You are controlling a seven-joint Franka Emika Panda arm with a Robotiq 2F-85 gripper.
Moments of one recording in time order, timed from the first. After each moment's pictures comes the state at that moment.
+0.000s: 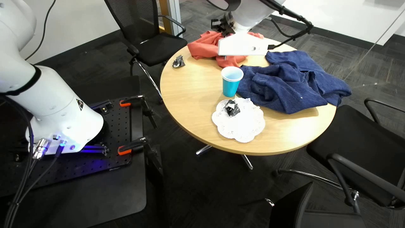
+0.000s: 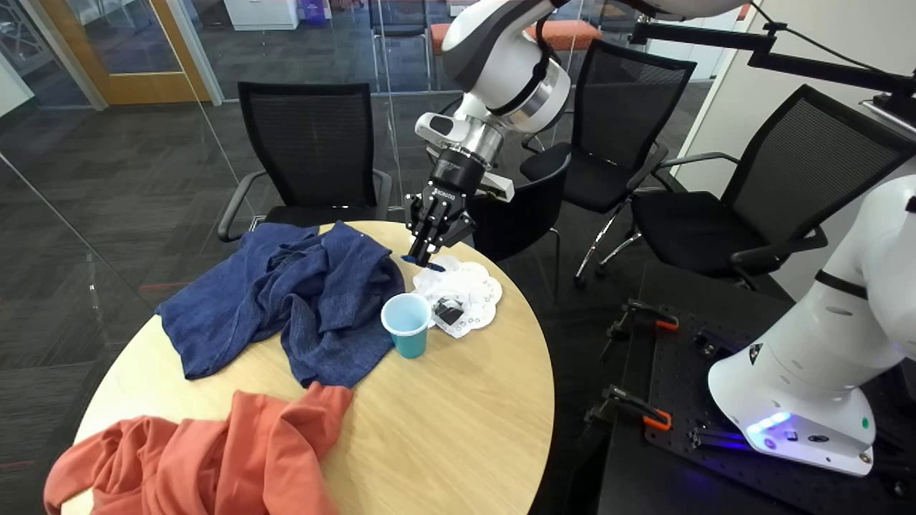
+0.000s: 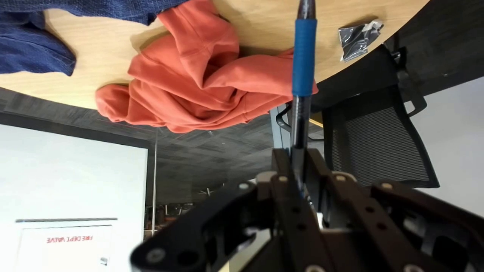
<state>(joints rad) -0.10 0.21 0.01 -2.15 1.07 2.08 -2.14</state>
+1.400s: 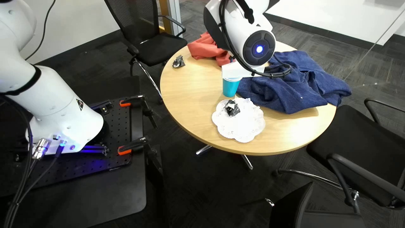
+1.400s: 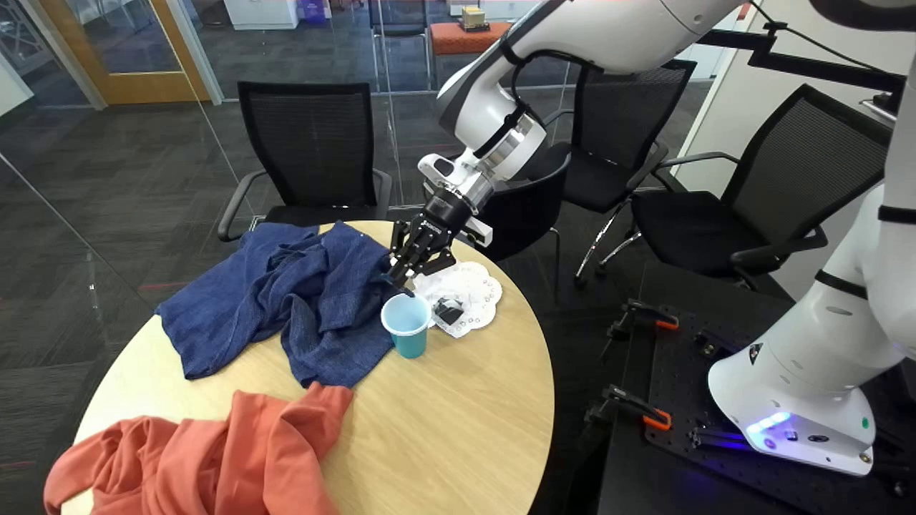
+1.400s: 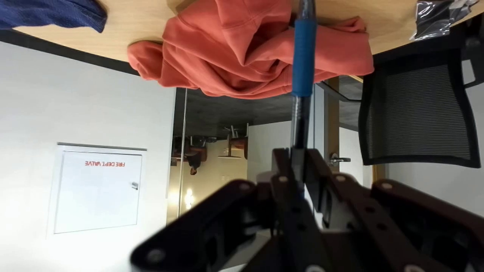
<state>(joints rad) -0.10 0.42 -0.01 -2.10 1.42 2.05 -2.51</state>
